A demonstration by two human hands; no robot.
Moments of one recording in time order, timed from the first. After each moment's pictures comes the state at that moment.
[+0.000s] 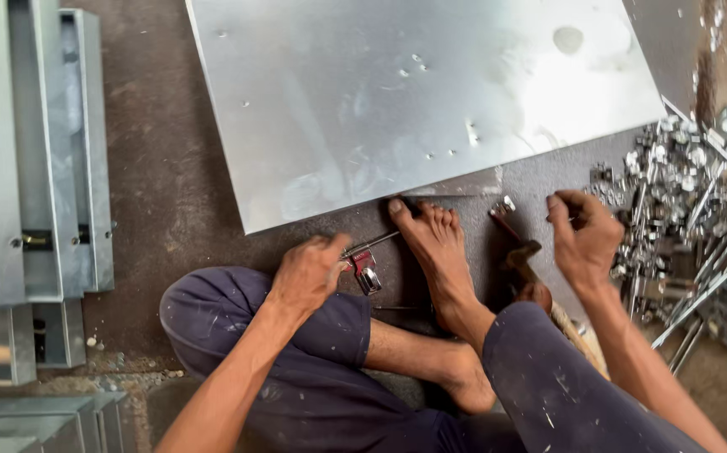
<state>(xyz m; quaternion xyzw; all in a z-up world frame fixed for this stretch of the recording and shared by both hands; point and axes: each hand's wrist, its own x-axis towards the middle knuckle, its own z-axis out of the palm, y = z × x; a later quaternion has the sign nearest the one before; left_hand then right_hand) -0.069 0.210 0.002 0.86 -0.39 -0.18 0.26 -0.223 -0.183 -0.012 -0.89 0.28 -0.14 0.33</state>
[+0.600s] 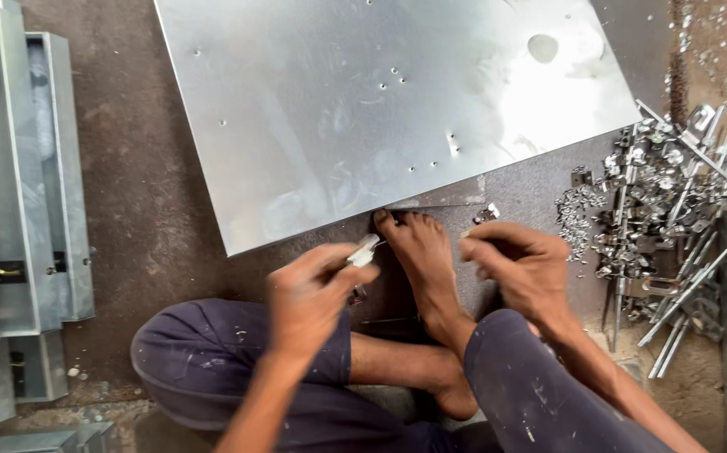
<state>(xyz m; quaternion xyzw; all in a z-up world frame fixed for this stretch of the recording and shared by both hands) -0.083 0.170 0.089 0.76 -0.07 -0.28 0.58 -0.191 -0.089 0.079 -0.77 0.27 -0.06 0.58</state>
